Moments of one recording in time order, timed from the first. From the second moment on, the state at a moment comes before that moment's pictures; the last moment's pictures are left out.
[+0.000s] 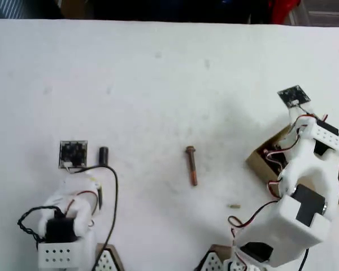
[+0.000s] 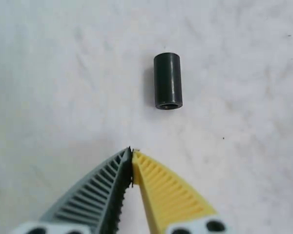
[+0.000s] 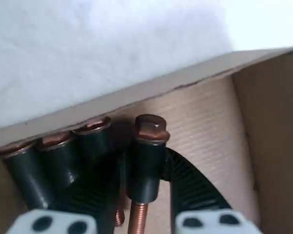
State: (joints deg) left arm -8.7 -103.6 97.1 70.4 2.3; right arm 29.3 9.9 20.5 49.6 54.4
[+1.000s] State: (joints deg) left arm -11.8 -103.6 97.1 71.3 2.3; right arm 8.1 -25.1 20.3 73.7 37.0
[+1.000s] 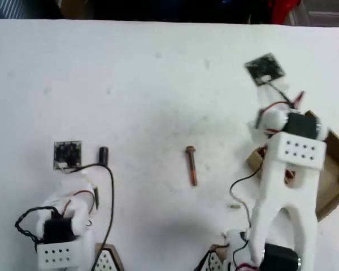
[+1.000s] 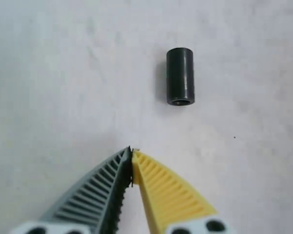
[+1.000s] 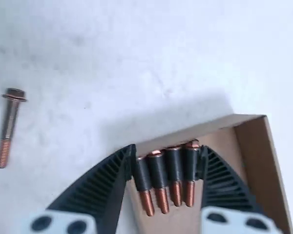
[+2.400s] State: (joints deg) left arm -28.9 -103.6 97.1 72.7 2.3; right arm -47.3 6.1 -6.9 76.4 -19.6
